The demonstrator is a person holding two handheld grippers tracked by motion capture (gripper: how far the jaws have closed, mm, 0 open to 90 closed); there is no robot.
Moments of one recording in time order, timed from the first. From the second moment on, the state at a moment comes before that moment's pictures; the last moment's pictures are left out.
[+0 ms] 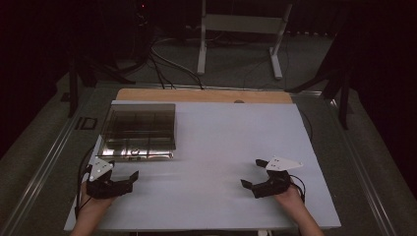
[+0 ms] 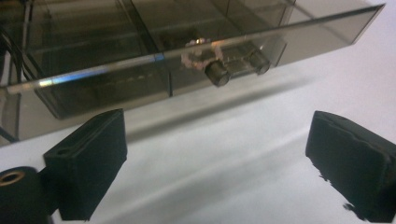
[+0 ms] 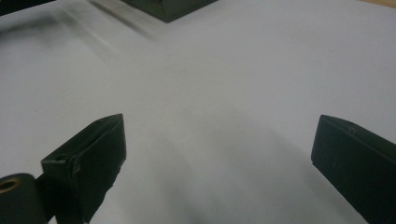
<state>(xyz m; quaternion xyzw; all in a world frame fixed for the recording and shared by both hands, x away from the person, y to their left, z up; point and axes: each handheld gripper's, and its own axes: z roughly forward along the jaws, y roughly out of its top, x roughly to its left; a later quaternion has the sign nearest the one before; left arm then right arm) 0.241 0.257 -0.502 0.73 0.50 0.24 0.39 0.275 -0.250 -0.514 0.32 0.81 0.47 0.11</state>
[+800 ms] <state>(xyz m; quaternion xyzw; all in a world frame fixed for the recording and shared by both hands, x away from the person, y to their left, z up) 0.235 0.251 -0.503 0.74 0.49 0.27 0.36 0.277 -0.252 -0.516 0.32 0.81 0.47 0.11</state>
